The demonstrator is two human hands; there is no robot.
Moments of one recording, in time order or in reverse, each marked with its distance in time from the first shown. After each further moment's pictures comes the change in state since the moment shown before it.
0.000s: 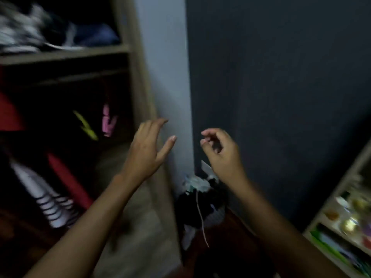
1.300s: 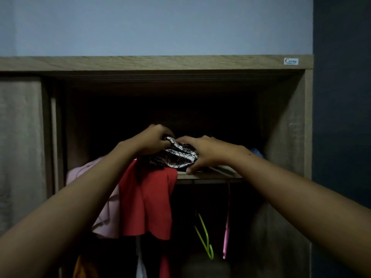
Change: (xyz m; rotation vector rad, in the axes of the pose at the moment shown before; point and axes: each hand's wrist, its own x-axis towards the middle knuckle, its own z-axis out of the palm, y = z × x) left_hand 0.193 -0.237 -0.328 0.539 -0.206 -0.327; right_hand 0.280 -0.274 0.301 -0.524 -0.754 -0.853
